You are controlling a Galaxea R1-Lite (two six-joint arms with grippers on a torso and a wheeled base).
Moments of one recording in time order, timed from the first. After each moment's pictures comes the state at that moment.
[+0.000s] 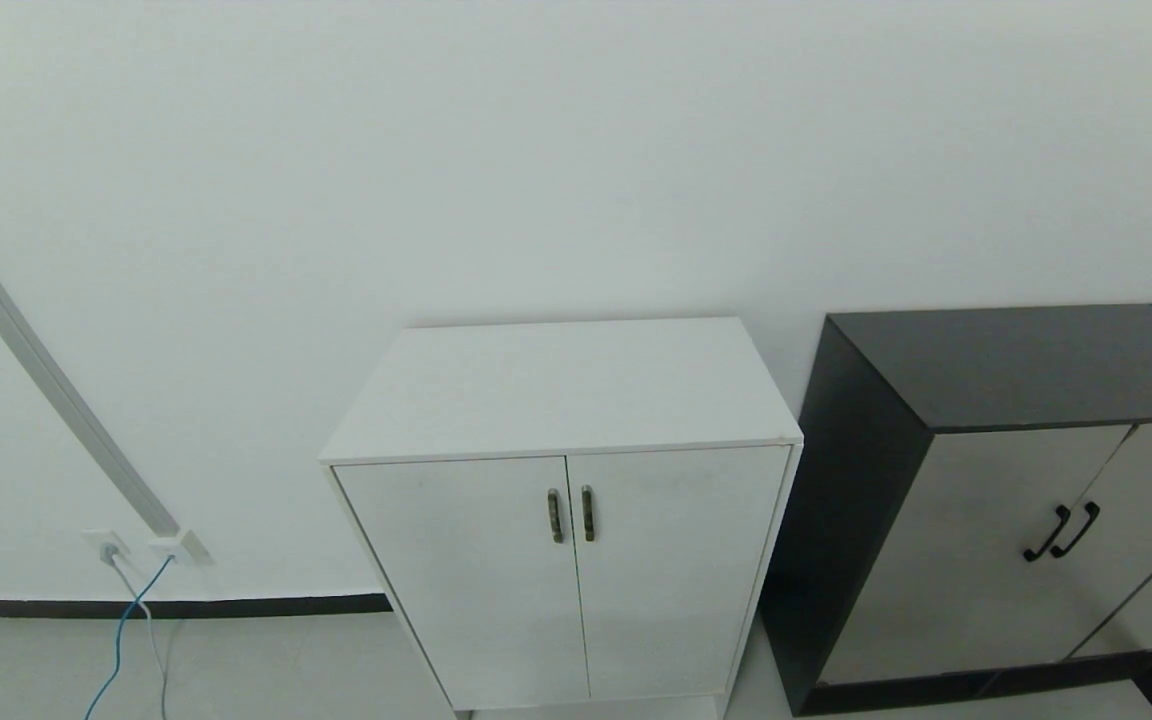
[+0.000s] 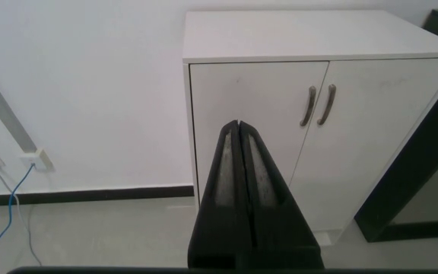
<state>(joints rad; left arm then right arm) 0.00 0.00 0.00 0.00 0.02 0.00 0.21 0.26 0.00 -0.05 0.10 -0.06</state>
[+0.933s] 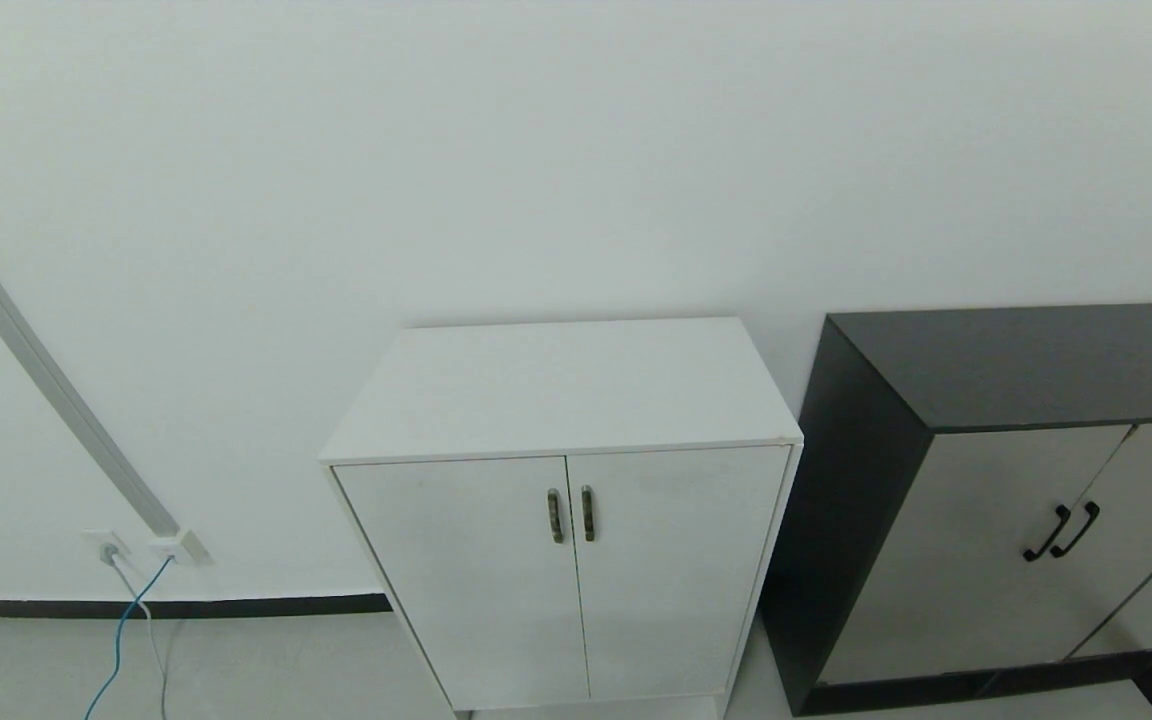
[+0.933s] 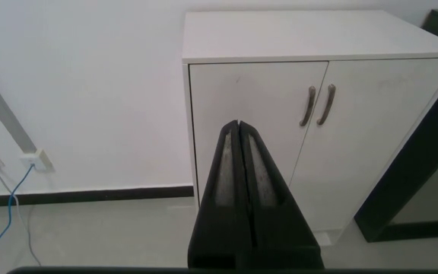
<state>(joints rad) 0.00 0.00 0.00 0.00 0.02 0.00 0.12 0.10 0.00 0.00 -0.01 -0.05</state>
